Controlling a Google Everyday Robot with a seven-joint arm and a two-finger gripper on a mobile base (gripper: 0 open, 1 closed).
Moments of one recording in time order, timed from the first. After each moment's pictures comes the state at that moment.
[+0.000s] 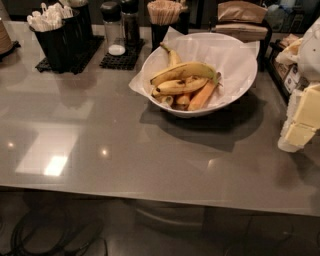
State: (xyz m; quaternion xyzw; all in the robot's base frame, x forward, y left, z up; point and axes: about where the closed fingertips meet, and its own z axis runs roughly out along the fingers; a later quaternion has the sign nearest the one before) arm 0.438 -0.217 0.976 -0.60 0.78 -0.03 0.16
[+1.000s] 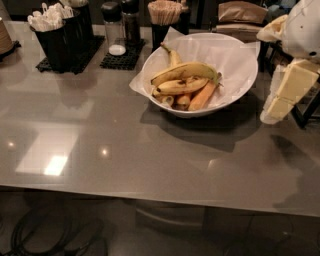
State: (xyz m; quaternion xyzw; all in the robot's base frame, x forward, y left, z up) arm 0.484 -0.193 0.994 -0.64 0.74 -0.02 0.23
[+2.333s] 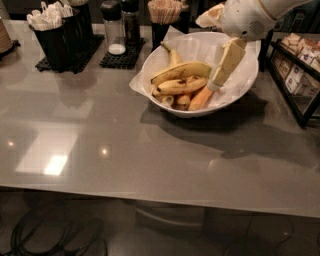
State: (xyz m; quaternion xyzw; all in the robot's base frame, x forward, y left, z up) arm 0.591 -0.107 0.983 -0.70 0.63 0.10 0.31
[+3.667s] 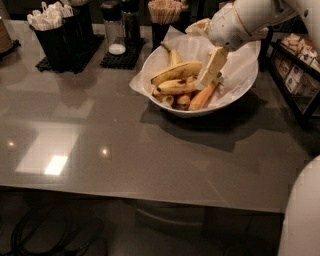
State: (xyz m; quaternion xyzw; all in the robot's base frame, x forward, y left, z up) arm 0.658 -0.088 0.935 -0.70 0.60 0.16 0.35
